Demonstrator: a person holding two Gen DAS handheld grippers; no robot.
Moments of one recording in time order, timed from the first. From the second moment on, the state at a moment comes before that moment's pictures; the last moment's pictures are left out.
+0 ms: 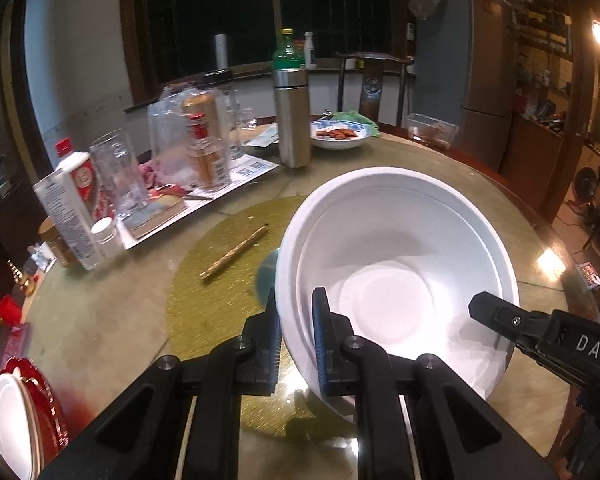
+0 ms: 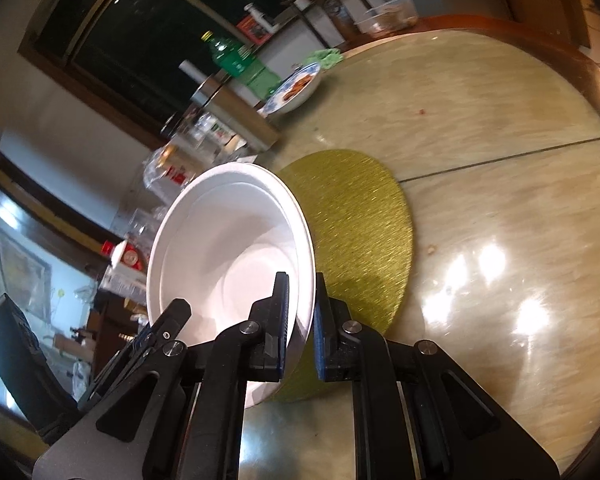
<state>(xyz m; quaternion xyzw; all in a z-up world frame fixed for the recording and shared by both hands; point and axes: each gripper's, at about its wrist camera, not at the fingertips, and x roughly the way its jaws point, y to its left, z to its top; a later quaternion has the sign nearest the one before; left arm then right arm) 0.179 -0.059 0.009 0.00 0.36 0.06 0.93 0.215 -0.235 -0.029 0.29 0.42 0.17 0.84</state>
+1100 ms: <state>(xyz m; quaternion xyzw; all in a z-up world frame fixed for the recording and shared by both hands) 0.055 0.071 0.022 -0.08 0.33 0.13 0.93 0.142 -0.096 -0.008 0.18 0.44 0.29 0.83</state>
